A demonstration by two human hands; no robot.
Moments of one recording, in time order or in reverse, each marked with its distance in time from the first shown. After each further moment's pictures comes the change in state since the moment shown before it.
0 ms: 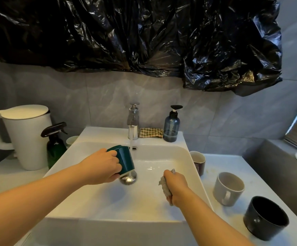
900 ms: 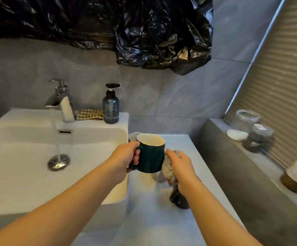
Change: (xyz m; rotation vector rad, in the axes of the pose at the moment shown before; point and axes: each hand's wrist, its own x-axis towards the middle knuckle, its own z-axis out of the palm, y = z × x) left_hand 0.146 0.209 -0.136 -2.228 0.020 -0.790; right_hand -0.023 -0.015 -0.215 -0.016 0.241 -0.100
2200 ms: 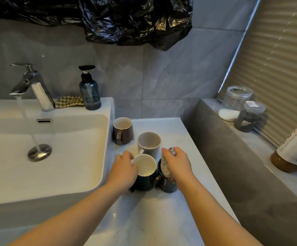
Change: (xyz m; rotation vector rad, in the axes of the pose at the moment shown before) left_hand 0.047 -0.099 0.053 0.890 0.185 0.260; right_hand 0.022 0.043 -0.056 -0.179 0.019 -0.065
